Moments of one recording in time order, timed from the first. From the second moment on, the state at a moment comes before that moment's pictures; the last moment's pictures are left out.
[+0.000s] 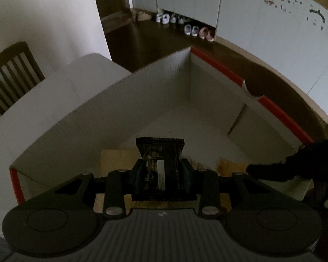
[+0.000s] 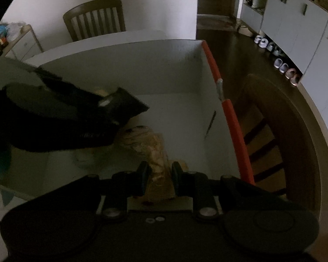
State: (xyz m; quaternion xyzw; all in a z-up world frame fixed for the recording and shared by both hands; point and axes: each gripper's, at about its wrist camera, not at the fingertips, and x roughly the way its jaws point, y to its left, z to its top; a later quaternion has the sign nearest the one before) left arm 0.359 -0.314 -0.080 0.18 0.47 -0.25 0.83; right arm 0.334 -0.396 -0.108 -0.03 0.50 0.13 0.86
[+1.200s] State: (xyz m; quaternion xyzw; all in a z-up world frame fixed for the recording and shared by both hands) left arm 0.309 -0.248 -0.018 0.10 0.40 -0.25 0.87; right arm 0.294 -0.406 -0.054 0.01 0.43 0.19 0.88
